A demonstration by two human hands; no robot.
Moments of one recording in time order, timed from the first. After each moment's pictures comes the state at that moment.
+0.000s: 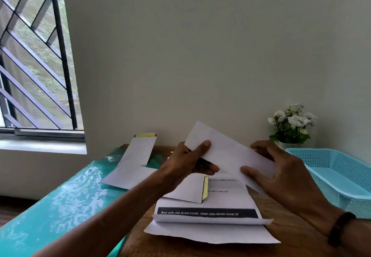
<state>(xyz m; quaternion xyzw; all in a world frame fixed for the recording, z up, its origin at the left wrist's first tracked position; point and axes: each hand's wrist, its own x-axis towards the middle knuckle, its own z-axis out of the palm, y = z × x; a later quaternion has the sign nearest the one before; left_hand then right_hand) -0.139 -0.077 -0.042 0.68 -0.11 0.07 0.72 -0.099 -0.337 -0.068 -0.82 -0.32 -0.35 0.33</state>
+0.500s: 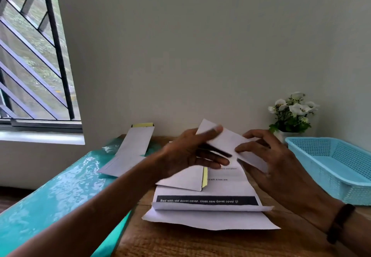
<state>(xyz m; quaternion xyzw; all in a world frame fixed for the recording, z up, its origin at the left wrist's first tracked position) -0.144 -0.079 -0.026 0.68 -0.16 -0.08 0.71 -0.101 -0.328 -0.074 -0.82 -0.39 -0.35 0.24</state>
